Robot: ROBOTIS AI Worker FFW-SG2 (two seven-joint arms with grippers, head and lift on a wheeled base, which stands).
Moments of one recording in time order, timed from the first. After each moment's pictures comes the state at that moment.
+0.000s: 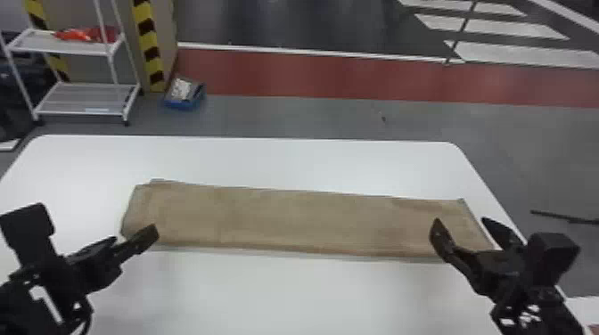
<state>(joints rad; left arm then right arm) 0.16 0.00 0.24 -1.86 0.35 0.76 -0.17 0.33 0.00 -0.42 -1.86 -0.02 0.14 0.36</state>
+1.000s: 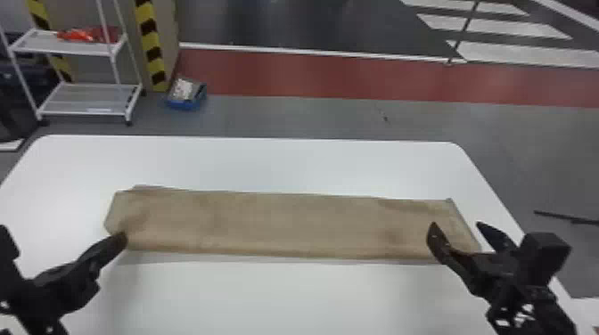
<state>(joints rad) 0.28 0.00 0.31 -1.93 0.37 0.67 -0.27 0.31 0.00 -0.41 -1.81 -0.02 0.16 0.36</state>
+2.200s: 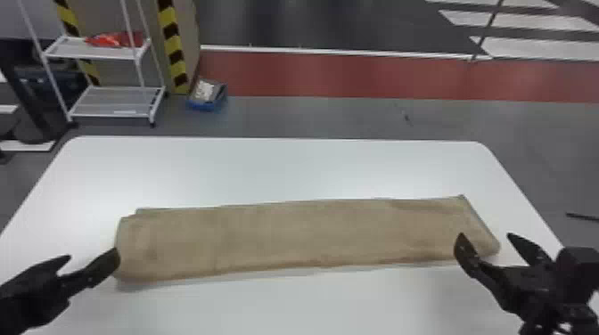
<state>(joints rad) 0.29 0.00 0.46 -2.07 0.14 0.81 -0.49 0.34 0.00 -0.41 -1.81 -0.02 0.13 0.36</state>
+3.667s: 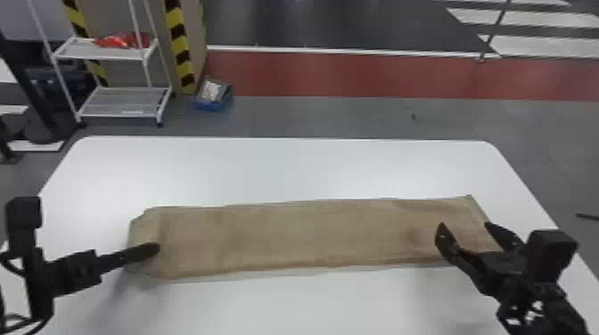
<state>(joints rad) -0.03 0.08 0.43 -1.79 -0.06 1.22 -0.92 0.25 0.00 -0.35 -1.72 0.01 0.15 0.36</state>
